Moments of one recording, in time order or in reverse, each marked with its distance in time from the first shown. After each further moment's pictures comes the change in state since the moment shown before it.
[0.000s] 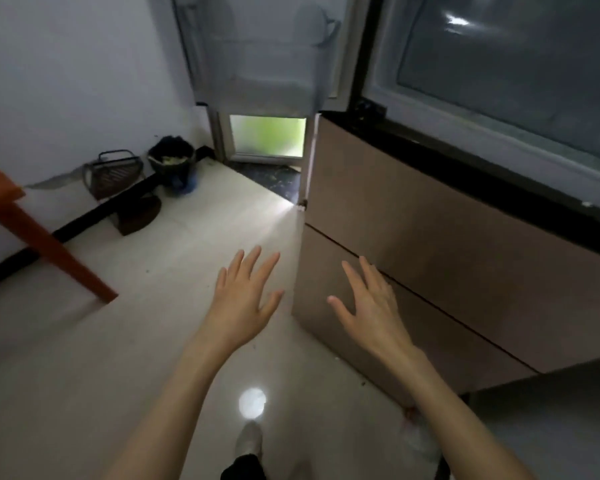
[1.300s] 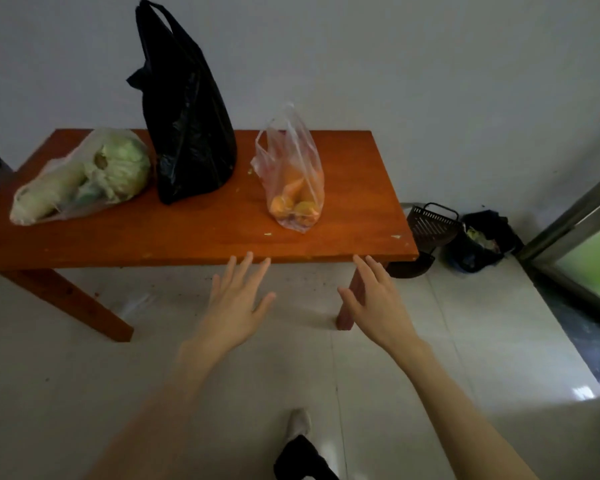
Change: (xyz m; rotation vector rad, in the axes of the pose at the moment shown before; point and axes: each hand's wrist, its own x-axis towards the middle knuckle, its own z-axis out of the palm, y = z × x) left_hand -0.170 -0.643 -0.261 -0.045 0.284 -0.924; right_hand 0.212 -0.685 0.340 0.029 -0.371 -0.770
